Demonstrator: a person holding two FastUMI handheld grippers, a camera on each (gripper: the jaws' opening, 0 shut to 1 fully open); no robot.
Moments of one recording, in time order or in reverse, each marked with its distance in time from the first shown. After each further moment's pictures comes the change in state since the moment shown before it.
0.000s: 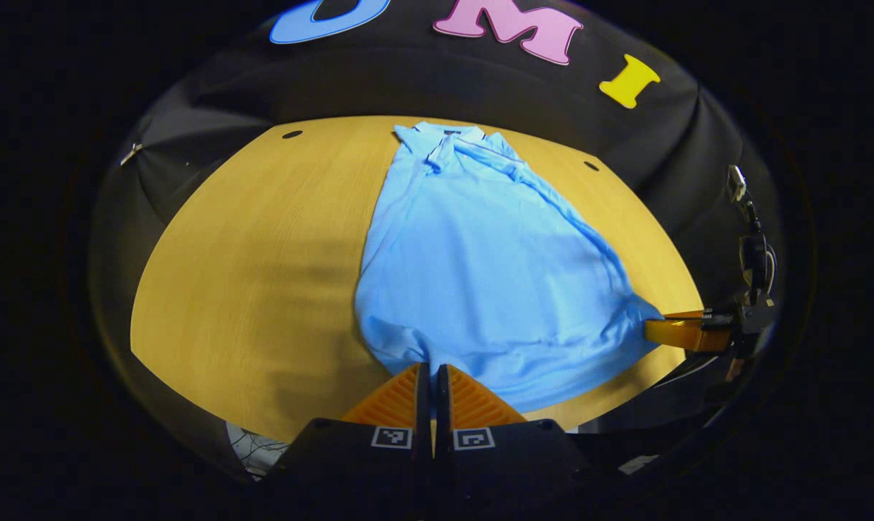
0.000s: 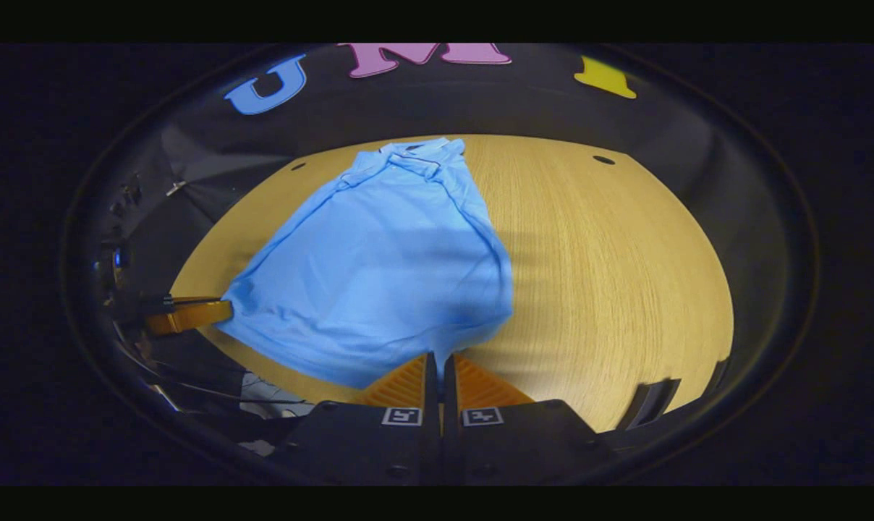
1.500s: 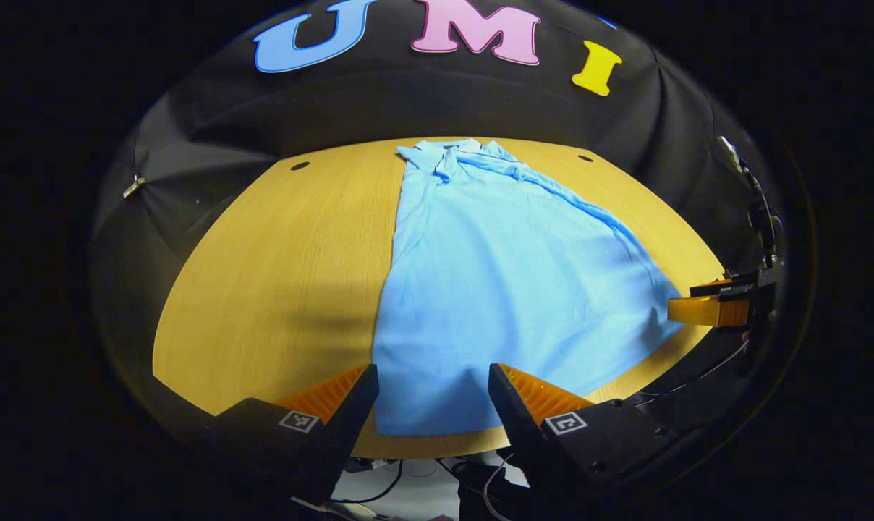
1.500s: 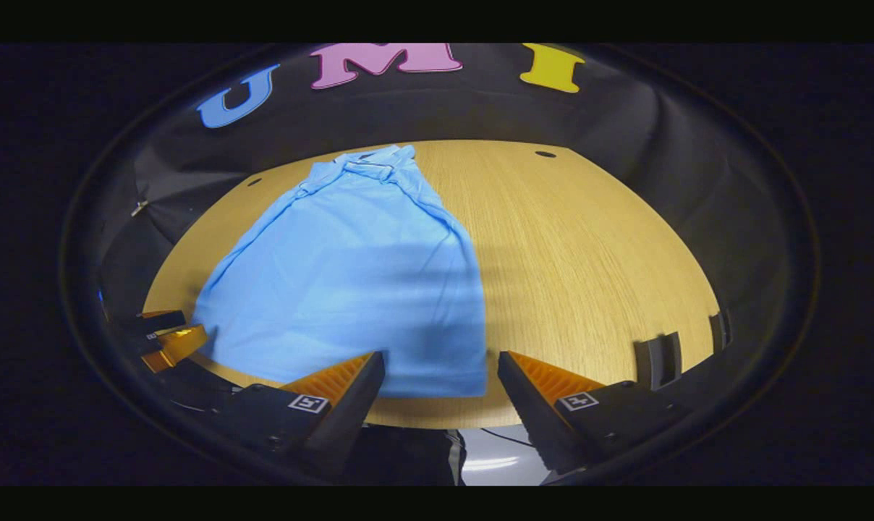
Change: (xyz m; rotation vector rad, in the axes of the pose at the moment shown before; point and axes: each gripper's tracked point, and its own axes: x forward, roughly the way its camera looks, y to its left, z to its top) left arm 0.013 0.049 -0.048 0.149 -0.078 0.095; right arm 0.002 -0.014 -0.052 0.104 -0.050 -0.192
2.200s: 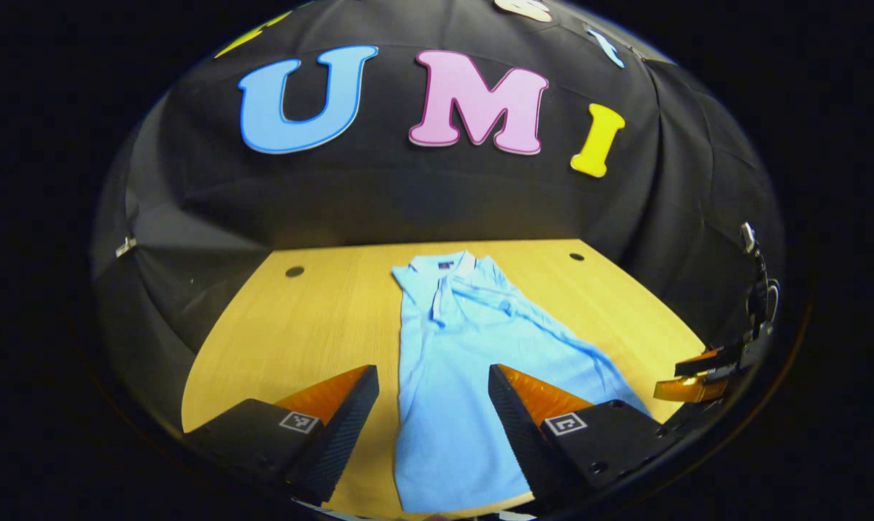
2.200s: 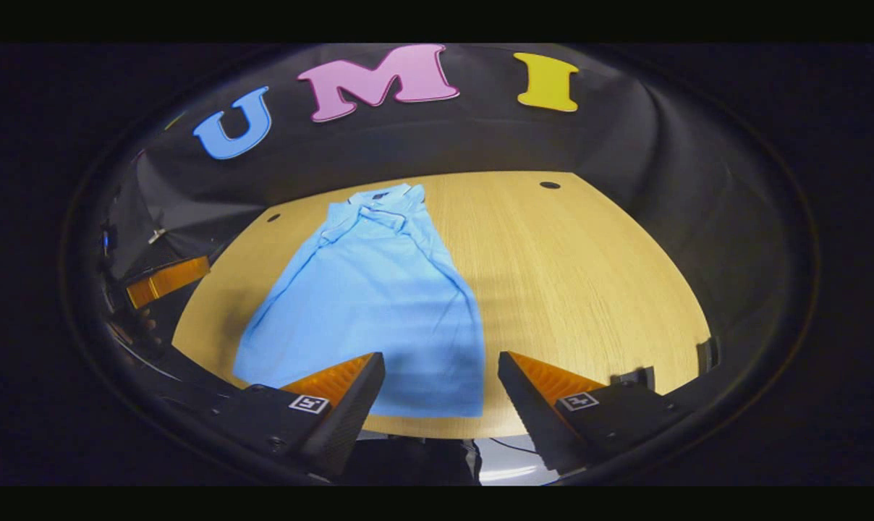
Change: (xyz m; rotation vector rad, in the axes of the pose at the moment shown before) left arm -0.038 0.008 0.158 -0.012 -0.284 -0.053; right arm -0.046 0.005 0.061 0.022 -0.095 0.073
